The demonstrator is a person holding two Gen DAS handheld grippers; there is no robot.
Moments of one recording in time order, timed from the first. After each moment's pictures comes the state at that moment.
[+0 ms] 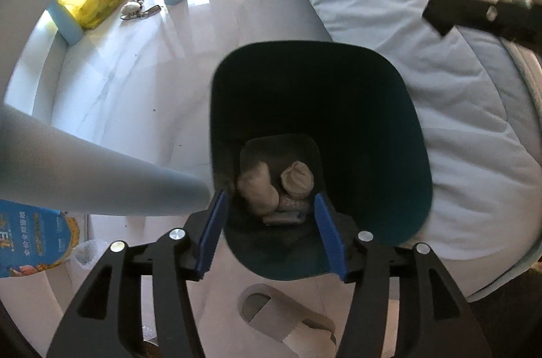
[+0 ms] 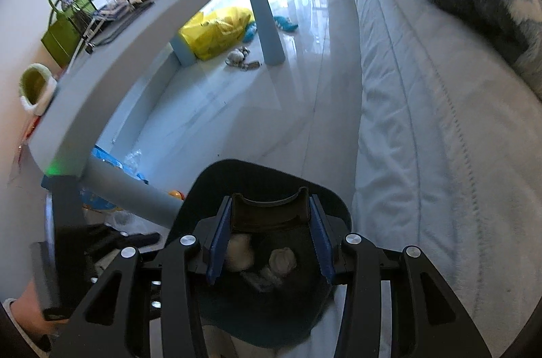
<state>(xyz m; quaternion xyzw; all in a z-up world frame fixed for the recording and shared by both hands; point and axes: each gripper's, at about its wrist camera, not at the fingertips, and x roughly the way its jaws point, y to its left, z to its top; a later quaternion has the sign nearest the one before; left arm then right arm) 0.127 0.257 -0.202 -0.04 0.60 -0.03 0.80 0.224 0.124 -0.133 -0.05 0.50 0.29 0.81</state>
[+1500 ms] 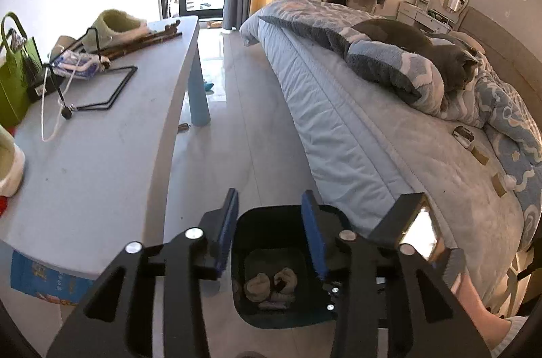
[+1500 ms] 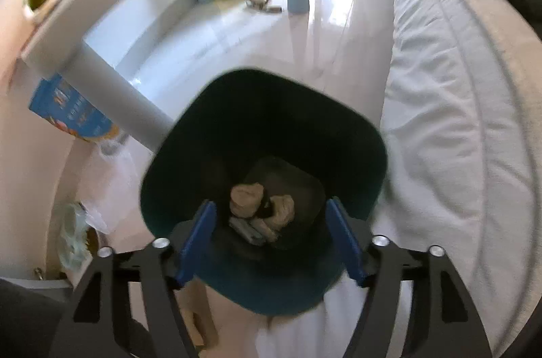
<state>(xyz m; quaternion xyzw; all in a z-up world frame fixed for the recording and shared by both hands) 0.122 0.247 -0.020 -0.05 0.40 0.01 0.92 0.174 0.141 -0.178 -0.14 0.54 0.32 0.76</state>
